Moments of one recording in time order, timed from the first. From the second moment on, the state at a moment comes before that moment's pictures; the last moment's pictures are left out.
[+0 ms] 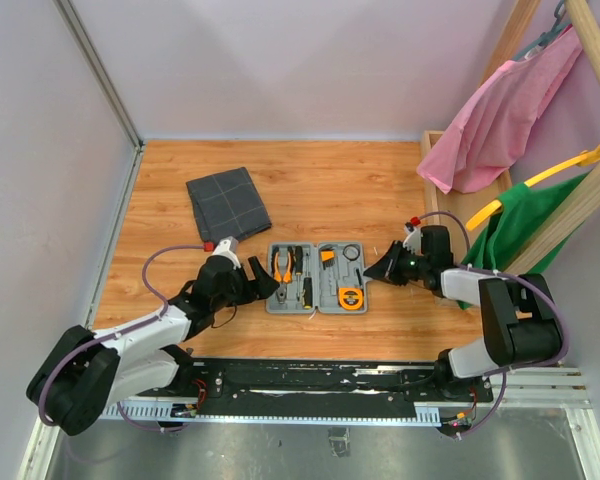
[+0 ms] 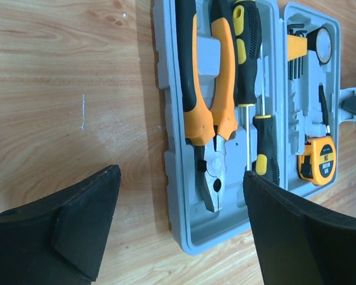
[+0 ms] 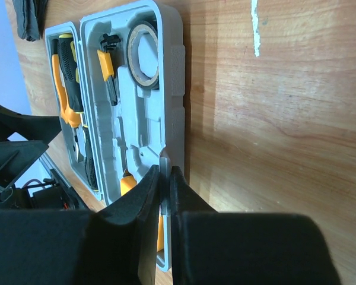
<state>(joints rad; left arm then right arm) -0.56 1.05 0.25 0.22 0.01 -0.76 0.14 1.46 0.46 0.21 -0.65 0.61</state>
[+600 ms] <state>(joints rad) -0.53 1.24 0.24 0.50 0.13 -0.77 0.18 1.55 0.50 0.27 -0.71 0.62</state>
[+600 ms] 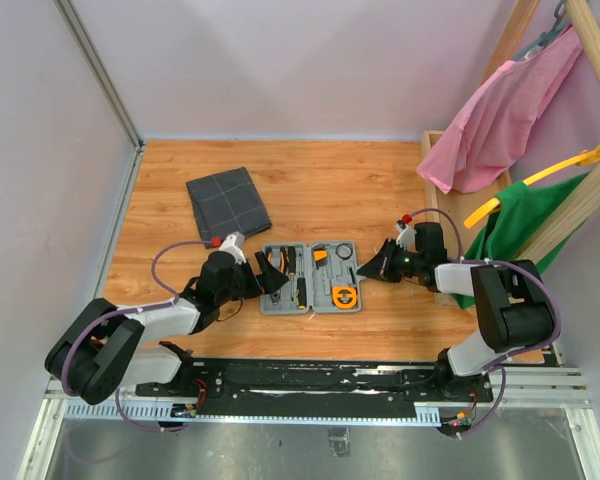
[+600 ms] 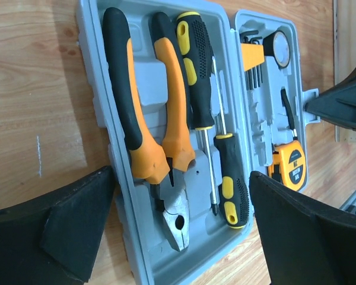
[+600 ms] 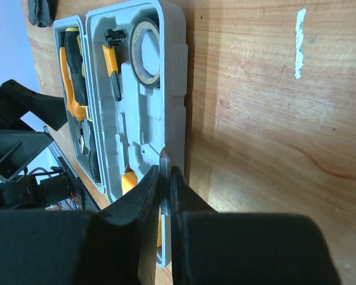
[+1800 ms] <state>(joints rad) -0.57 1.05 0.47 0.29 0.18 -0.73 0.18 1.59 0.51 0.33 -0.72 0.64</state>
